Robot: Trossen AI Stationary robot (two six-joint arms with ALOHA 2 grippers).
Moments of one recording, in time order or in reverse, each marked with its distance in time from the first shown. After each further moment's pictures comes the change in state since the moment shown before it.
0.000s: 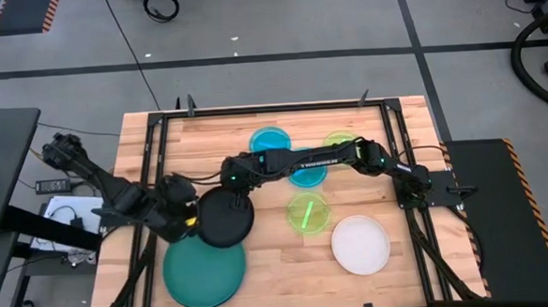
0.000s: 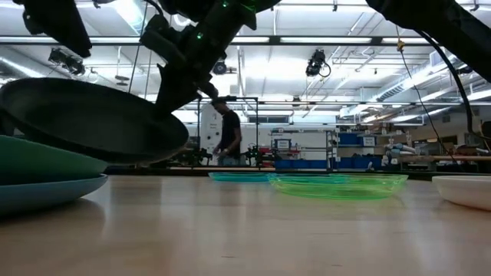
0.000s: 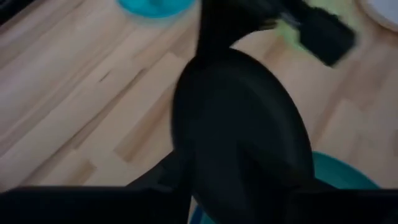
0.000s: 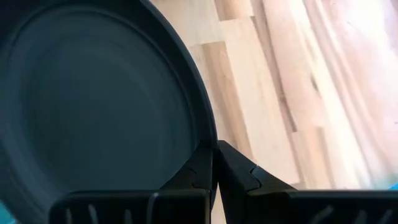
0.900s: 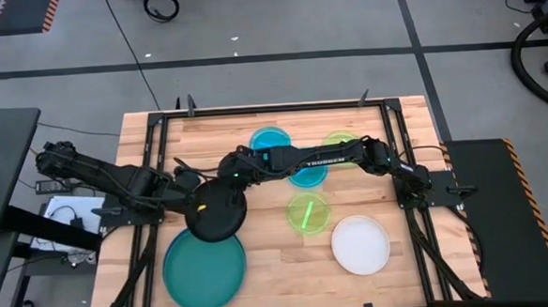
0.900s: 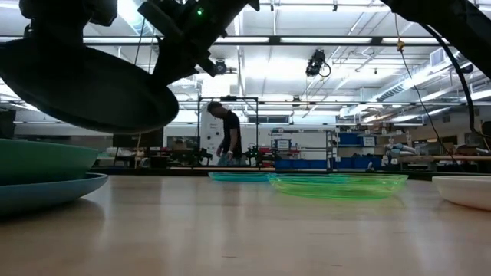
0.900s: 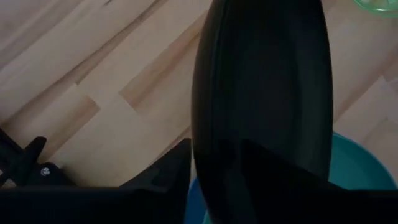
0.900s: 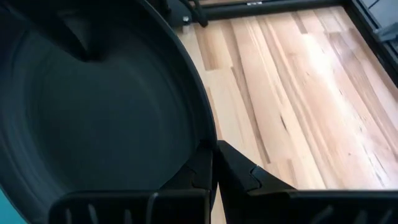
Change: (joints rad) left arm 0.253 0.014 -0.001 -0.031 0.327 0.050; right arm 0.019 -0.060 0.002 0.070 0.078 -0.017
